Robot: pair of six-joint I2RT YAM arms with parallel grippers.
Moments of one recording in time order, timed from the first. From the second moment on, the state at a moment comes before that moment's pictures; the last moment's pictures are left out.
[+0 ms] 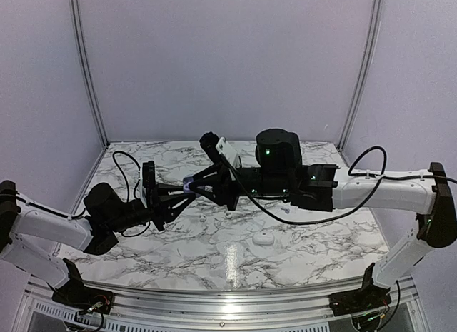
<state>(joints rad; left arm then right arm) -0.86 1.33 0.37 1.19 0.39 -0.18 1.09 1.54 1.20 0.11 -0.25 -0.01</state>
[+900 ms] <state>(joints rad) -0.83 1.36 0.37 1.21 0.46 -0.20 0.53 1.27 0.65 0.04 -0.10 0.32</state>
